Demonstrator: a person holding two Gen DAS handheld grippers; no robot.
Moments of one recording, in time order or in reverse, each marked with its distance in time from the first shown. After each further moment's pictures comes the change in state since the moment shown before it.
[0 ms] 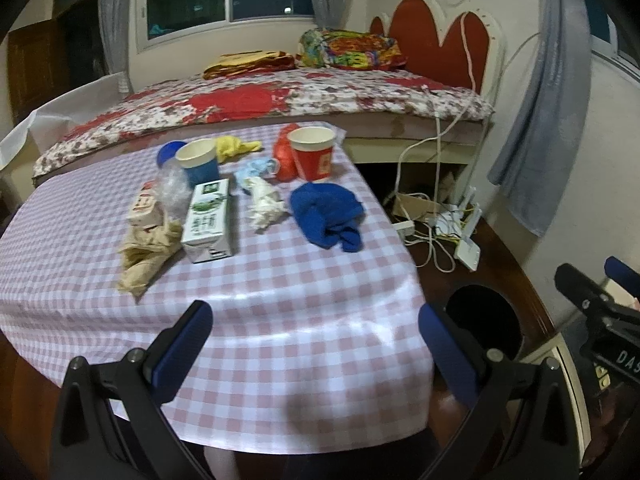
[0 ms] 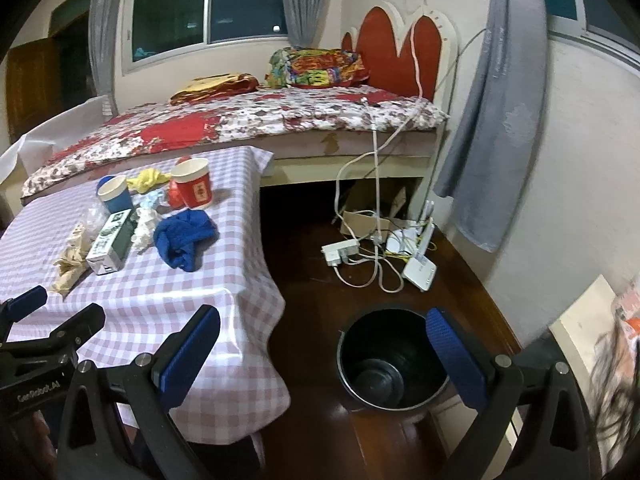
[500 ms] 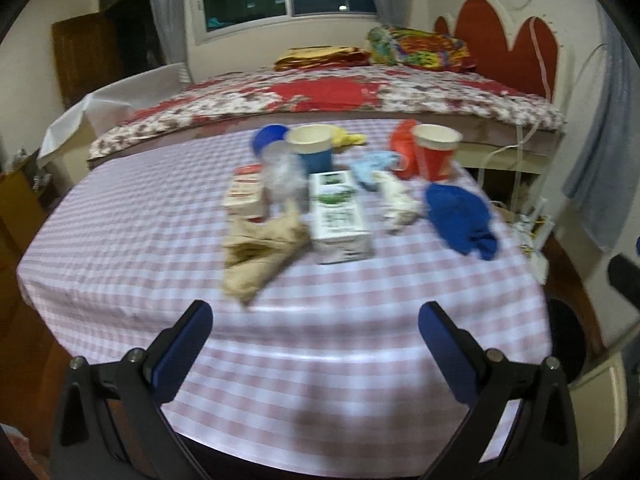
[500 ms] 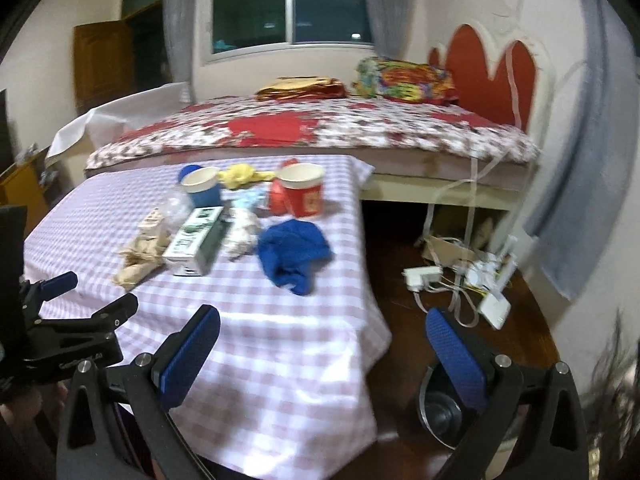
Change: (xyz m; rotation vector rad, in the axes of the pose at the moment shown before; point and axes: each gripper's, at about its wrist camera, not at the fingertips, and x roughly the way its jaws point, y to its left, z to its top) left arm 0.025 0.098 -0.002 -0.049 0.002 0.237; right arm 0.029 0.097 0.022 -0.160 -0.025 0.263
